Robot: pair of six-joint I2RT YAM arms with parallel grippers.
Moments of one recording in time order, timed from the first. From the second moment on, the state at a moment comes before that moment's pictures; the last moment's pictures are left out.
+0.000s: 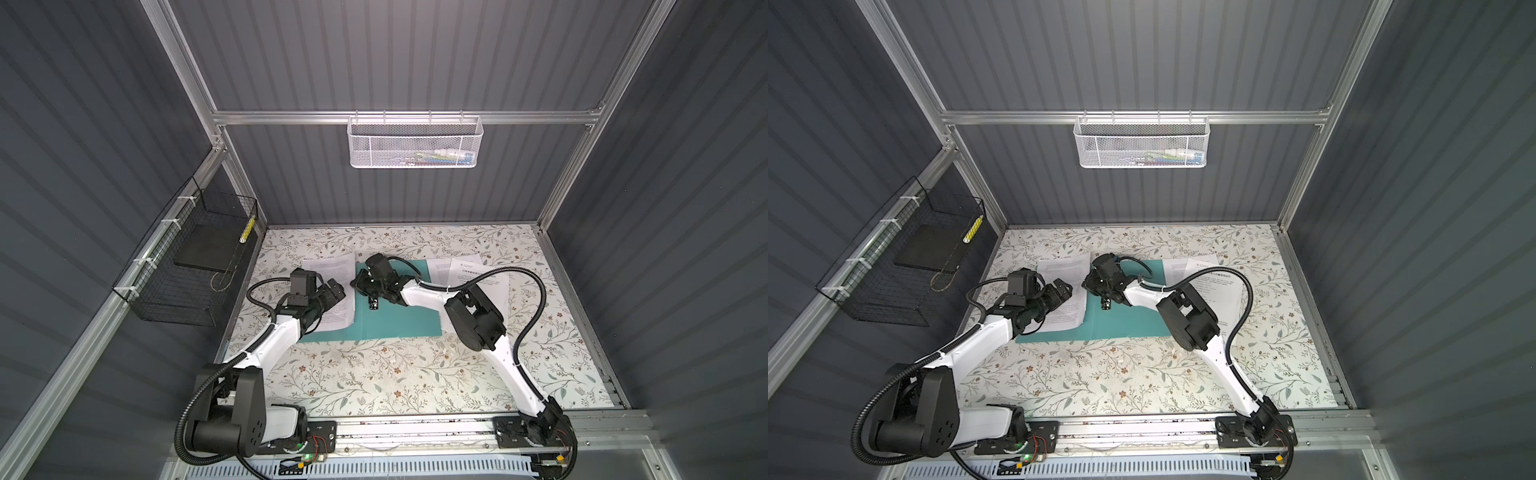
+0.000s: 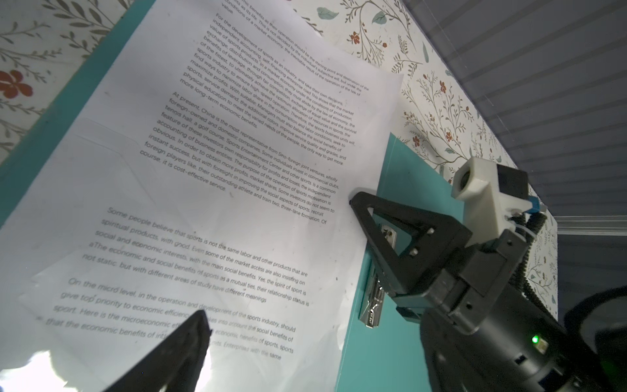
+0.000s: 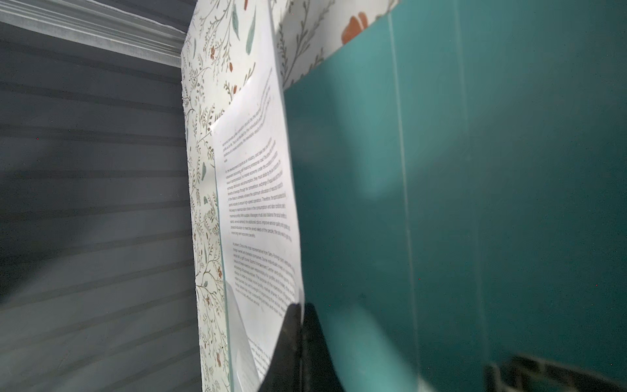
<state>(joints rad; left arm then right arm) -0.15 1.33 0.72 -0.17 0.12 -0.73 0.81 2.50 1.88 0.05 -0.20 1.14</state>
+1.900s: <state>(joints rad) -0.14 1.36 0.71 -0.14 0.12 -0.73 0.87 2.43 1.80 -0.06 -0.15 1.25</state>
